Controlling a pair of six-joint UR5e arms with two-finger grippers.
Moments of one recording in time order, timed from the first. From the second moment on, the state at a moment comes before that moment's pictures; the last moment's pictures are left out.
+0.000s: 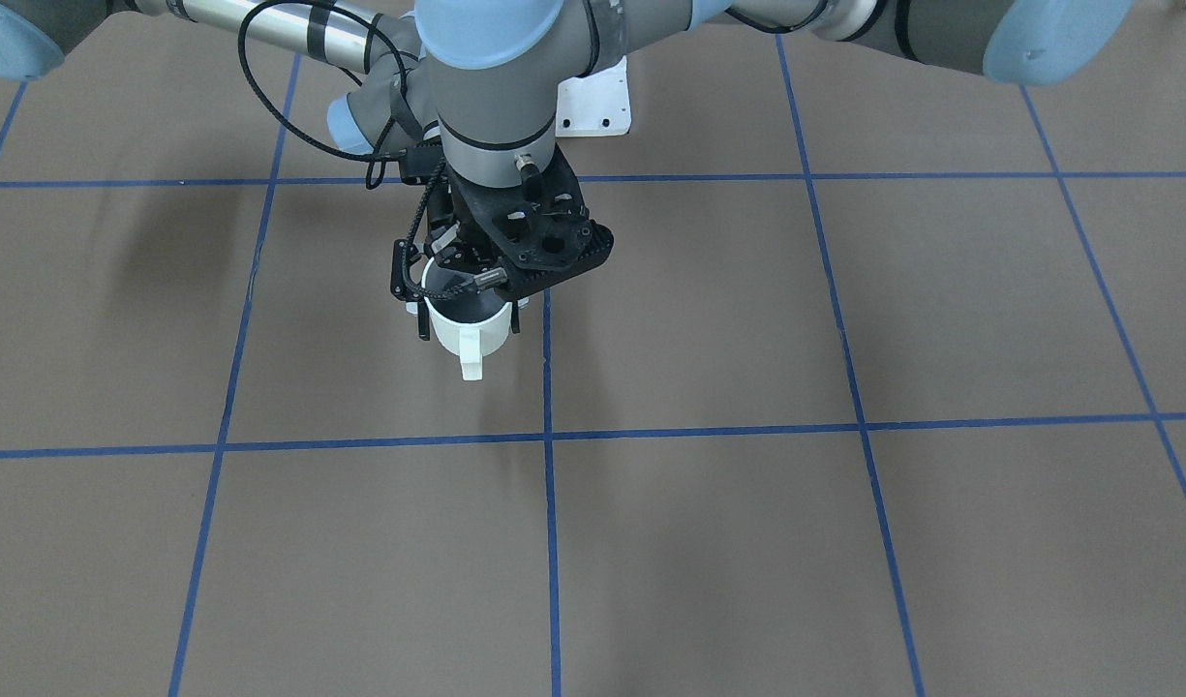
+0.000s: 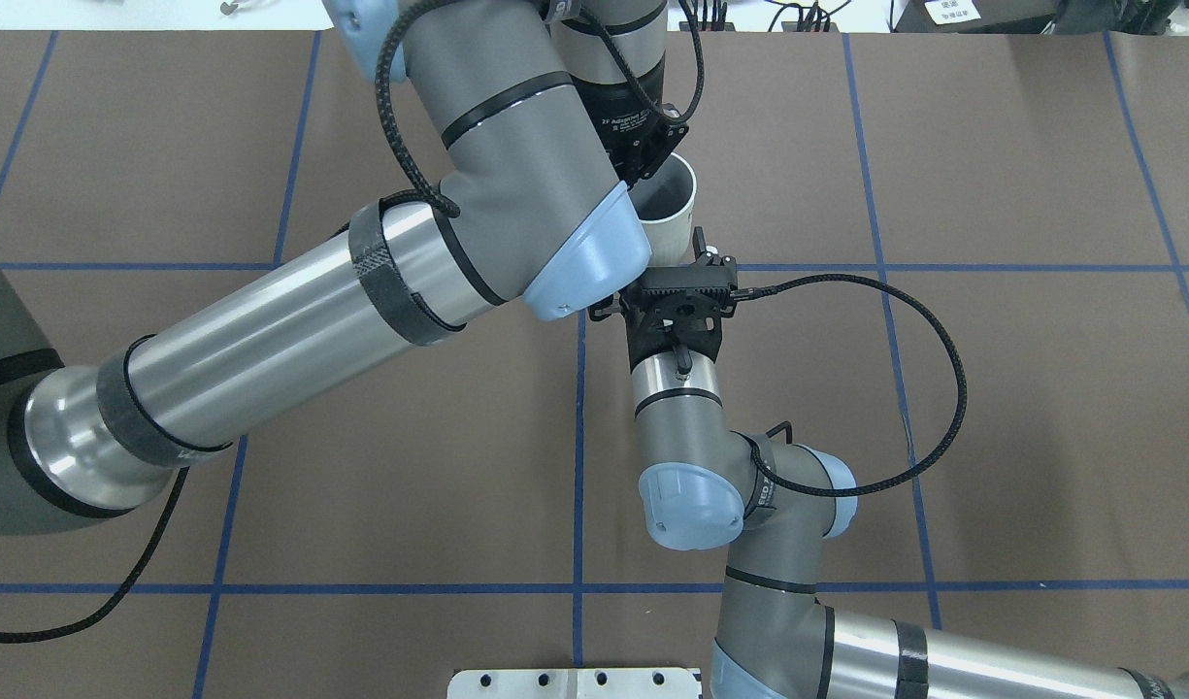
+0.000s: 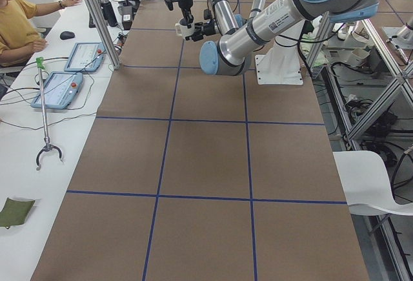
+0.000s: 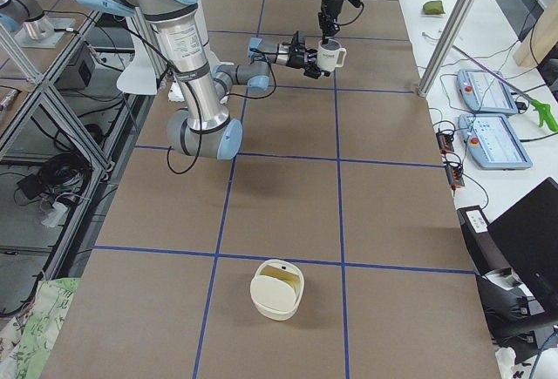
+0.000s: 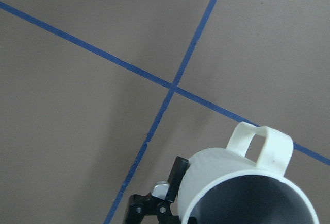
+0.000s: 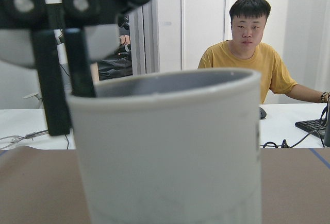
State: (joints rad) left arm -0.73 -2.77 -1.41 -1.22 -2.12 -1.47; right arm 0.28 -0.99 1.52 -0.88 0.51 1.12
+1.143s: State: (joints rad) left arm -0.87 -2.31 -1.82 -1.23 -2.13 -1.09; right arm 0.44 -1.11 1.55 -0.71 0.82 0.92
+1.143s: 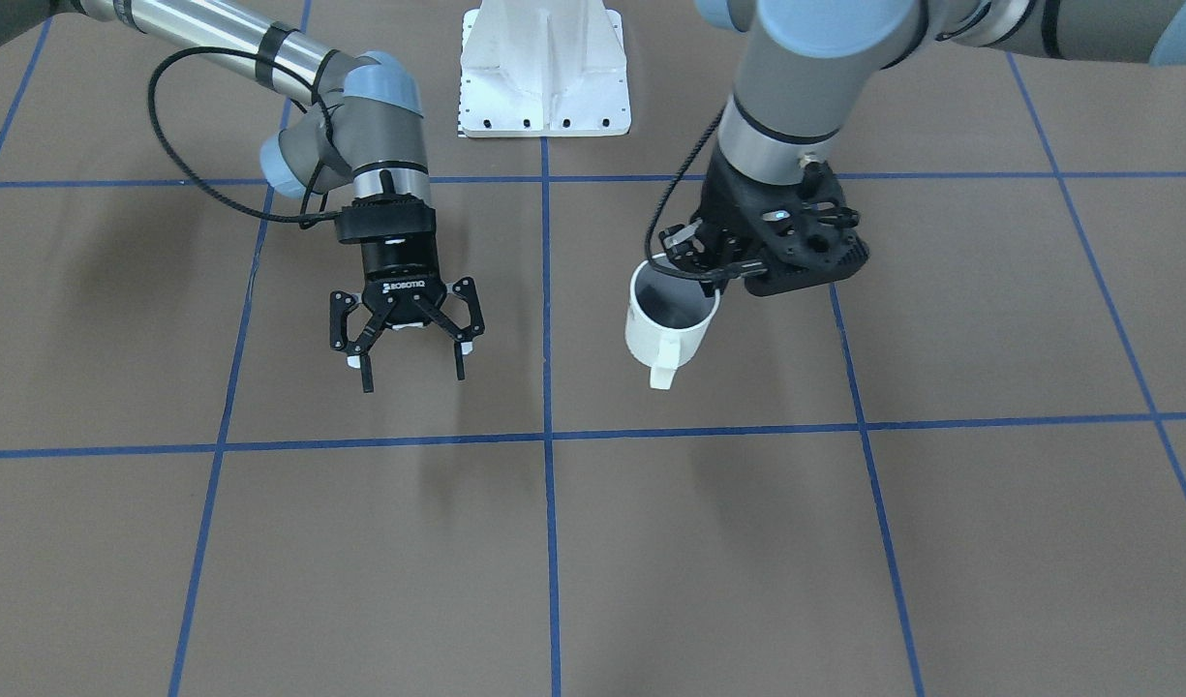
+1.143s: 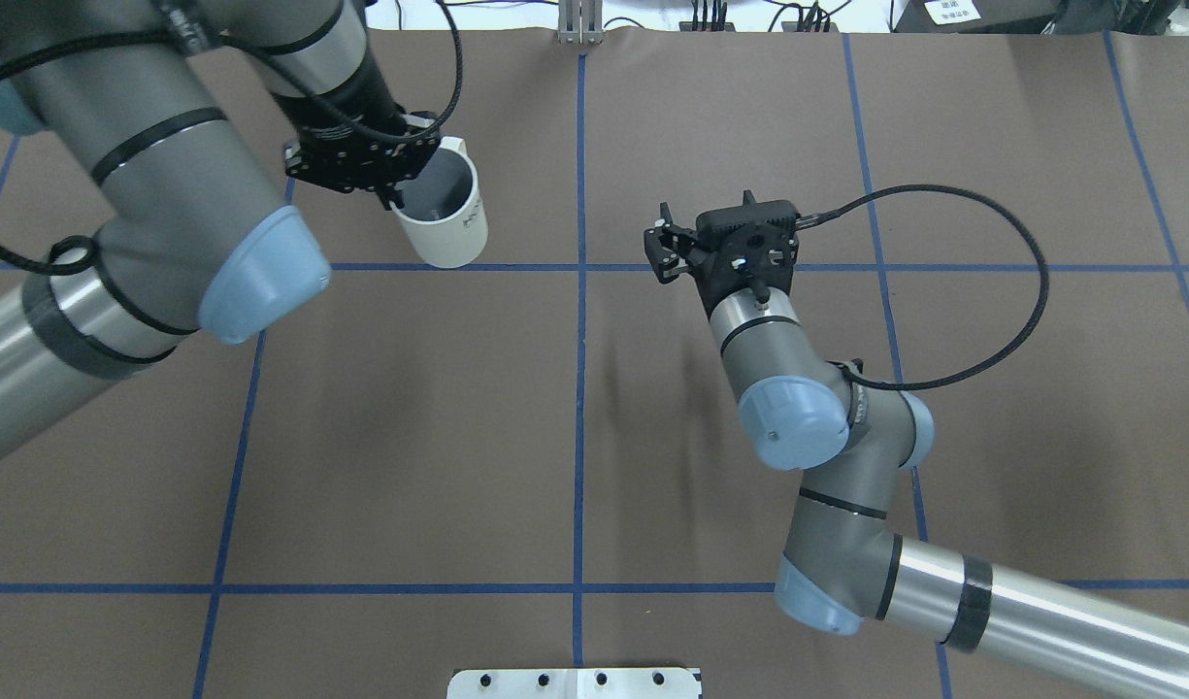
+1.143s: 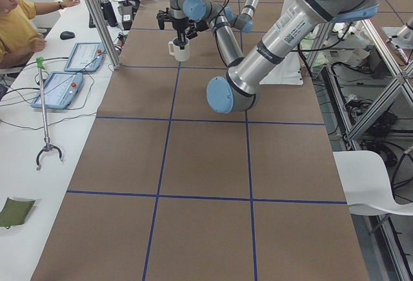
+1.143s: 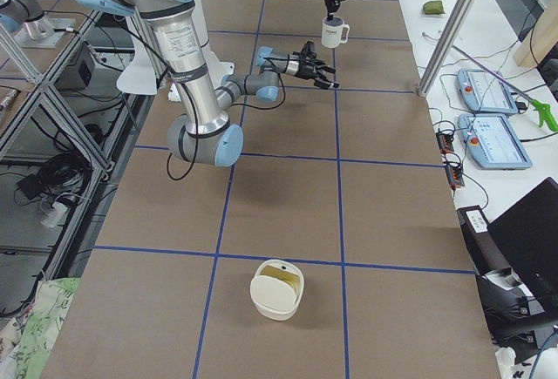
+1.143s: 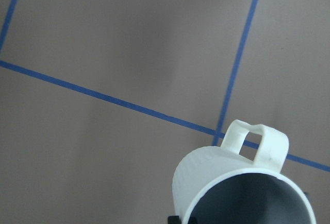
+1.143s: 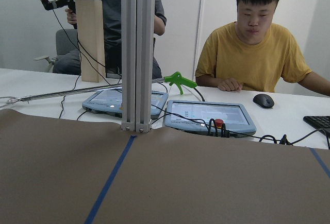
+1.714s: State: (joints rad) left arm -0.99 -1.85 -1.89 -1.53 -2.13 -0.73; right arm 0.69 -1.30 1.69 -0.67 1.25 0.81
